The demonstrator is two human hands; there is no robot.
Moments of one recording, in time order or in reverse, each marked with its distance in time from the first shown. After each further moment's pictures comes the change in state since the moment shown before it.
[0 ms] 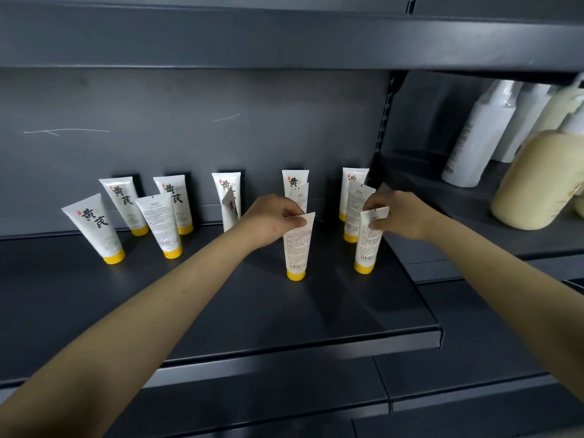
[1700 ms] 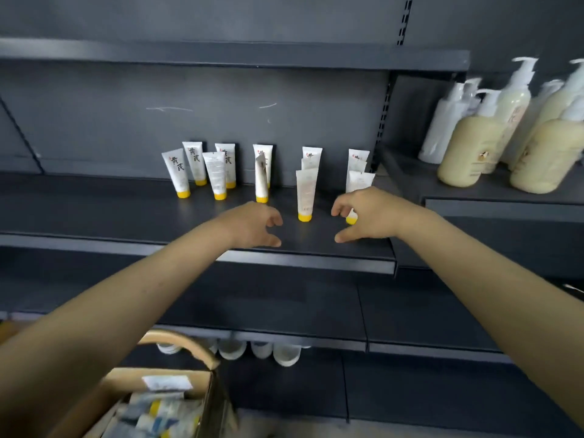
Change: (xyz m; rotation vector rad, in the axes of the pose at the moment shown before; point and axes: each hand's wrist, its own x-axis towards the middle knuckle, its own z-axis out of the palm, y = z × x) left_hand -0.225 0.076 0.019 0.548 -0.116 -0.142; right_hand -0.192 -0.072 -0.022 -0.264 -0.207 -0.305
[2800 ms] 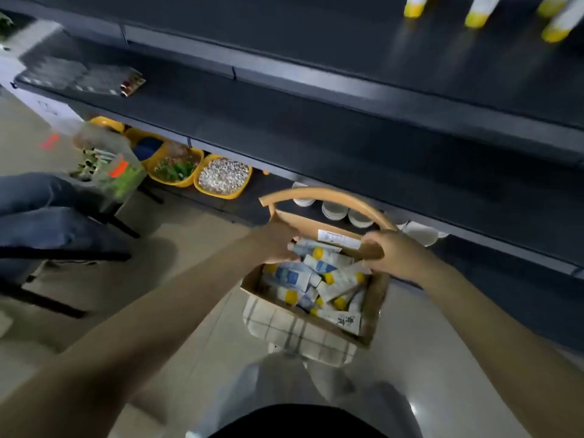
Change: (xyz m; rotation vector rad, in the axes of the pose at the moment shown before) left_hand -0.259 -0.353 0.182 -0.164 -0.467 -0.378; right_hand 0.071 -0.330 0.335 0.224 -0.489 -0.059
